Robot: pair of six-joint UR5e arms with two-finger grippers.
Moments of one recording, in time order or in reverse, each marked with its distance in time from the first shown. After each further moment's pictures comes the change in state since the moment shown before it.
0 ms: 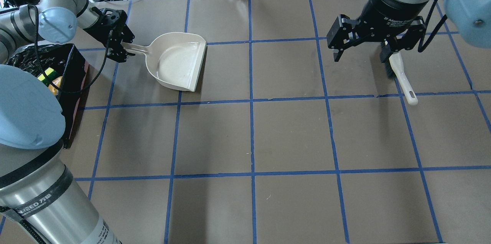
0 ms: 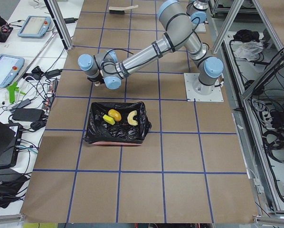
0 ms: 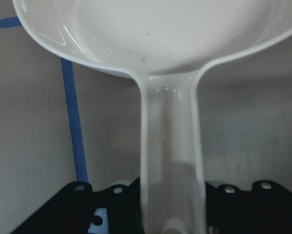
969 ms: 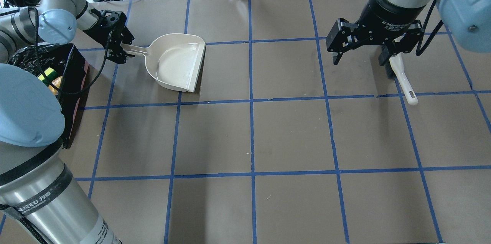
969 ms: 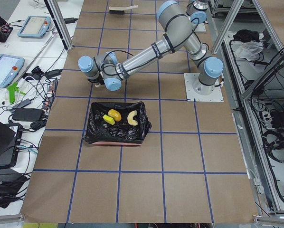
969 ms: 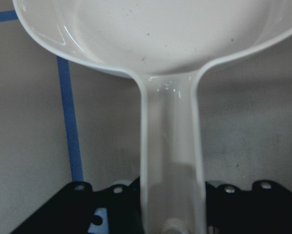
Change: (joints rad) left arm 0.011 -0.010 -0.001 0.002 -0.005 0.004; right arm -0.001 0.000 0.021 -0.011 0.002 0.000
